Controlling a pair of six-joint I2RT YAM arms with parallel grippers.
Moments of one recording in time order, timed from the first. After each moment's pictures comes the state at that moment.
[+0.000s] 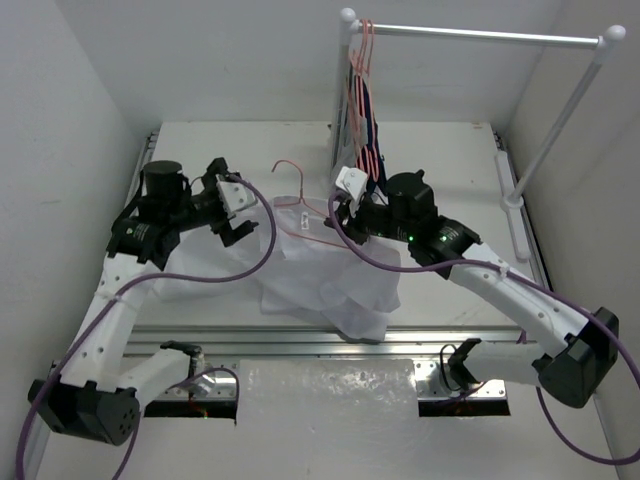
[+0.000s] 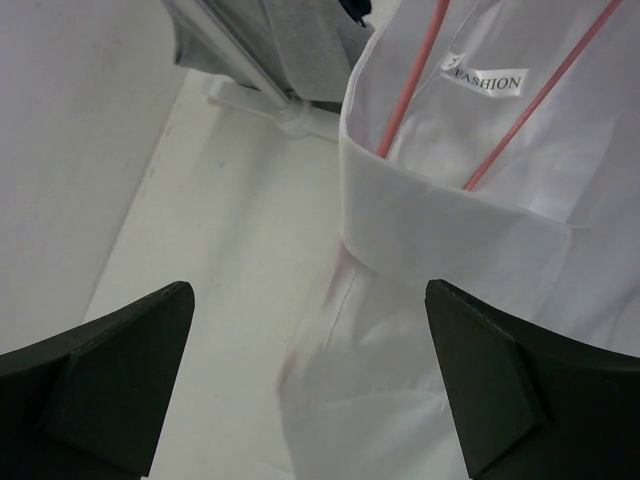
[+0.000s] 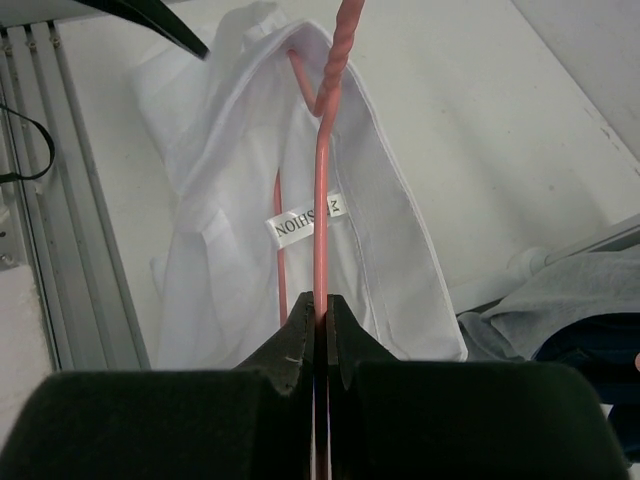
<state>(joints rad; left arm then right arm) -0.14 0.96 1.13 -0.64 0.64 0.83 0.70 1.22 1.06 -0.17 -0.35 -0.27</state>
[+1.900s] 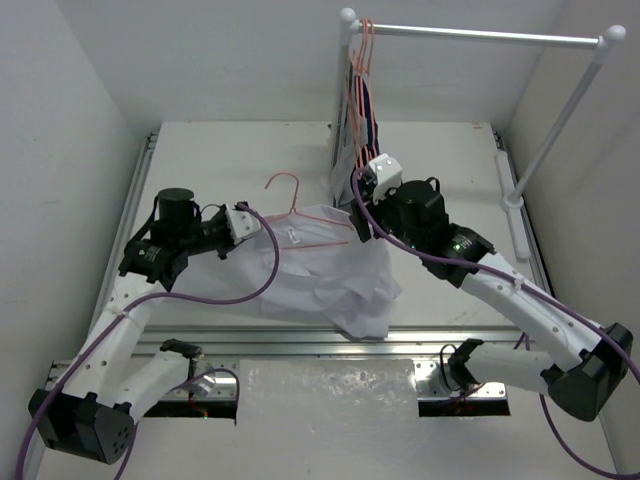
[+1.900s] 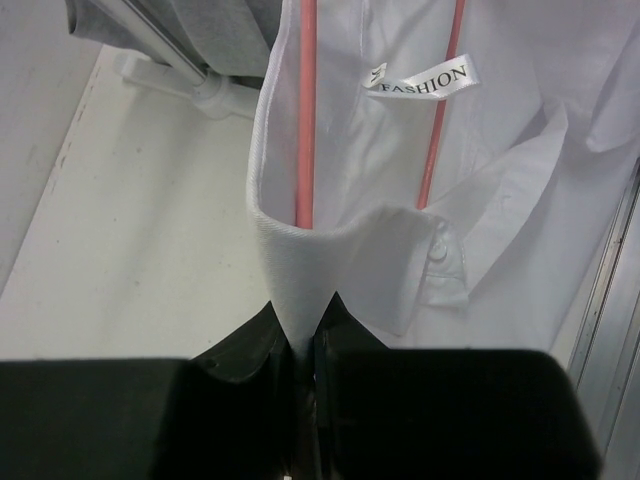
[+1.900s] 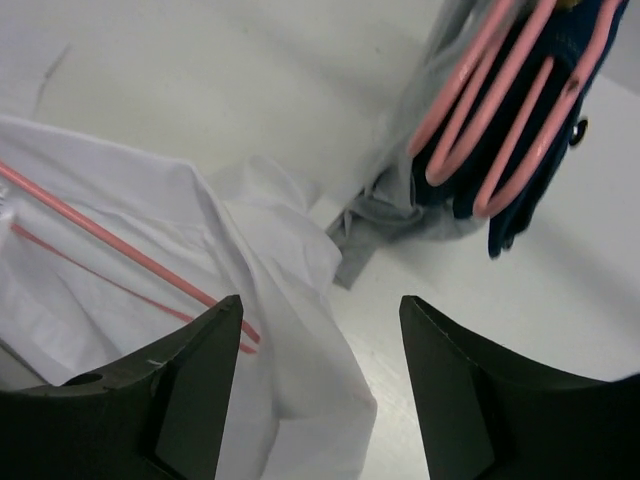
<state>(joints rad) -0.18 0.91 0.90 -0.57 0.68 0.81 0.70 1.13 1.02 -0.25 0.13 -0.03</state>
